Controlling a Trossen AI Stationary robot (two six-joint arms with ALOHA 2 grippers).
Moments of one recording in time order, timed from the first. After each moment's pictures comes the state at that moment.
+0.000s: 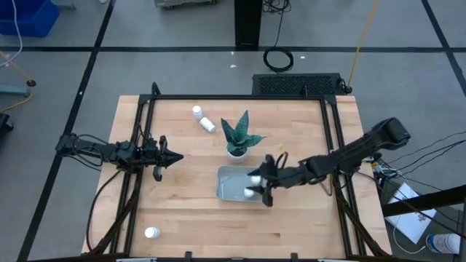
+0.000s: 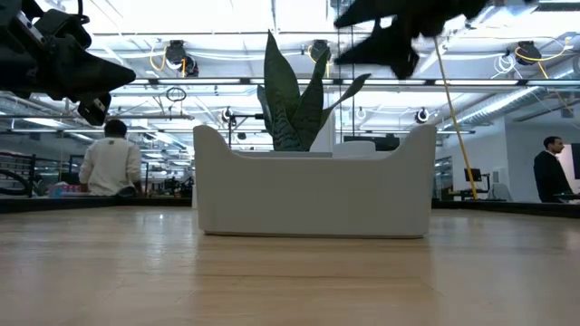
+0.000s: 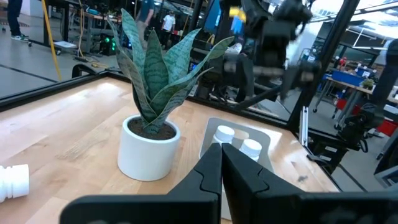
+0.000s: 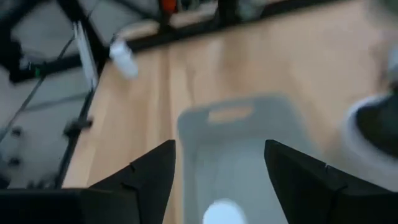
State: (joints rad) left arm -0.22 0.09 0.01 0.08 -0.24 -0.29; right arm 0.37 1.42 0.82 0.14 0.34 0.43
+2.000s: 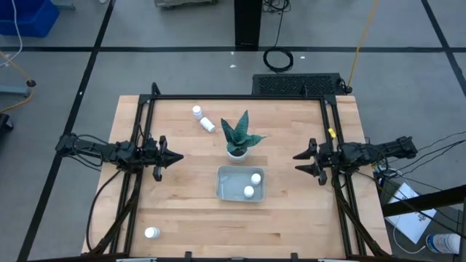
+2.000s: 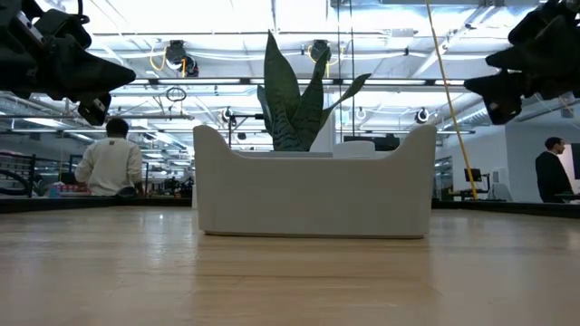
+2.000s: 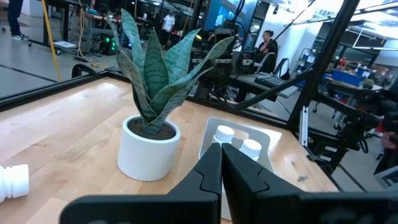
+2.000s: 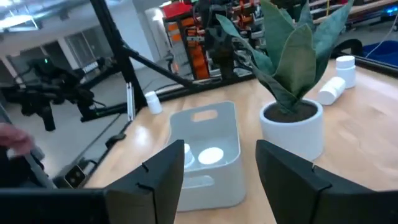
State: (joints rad) left arm -0.22 0.09 0.01 0.08 -0.24 -0.29; right arm 0.23 0.00 0.03 -0.13 0.15 0.32
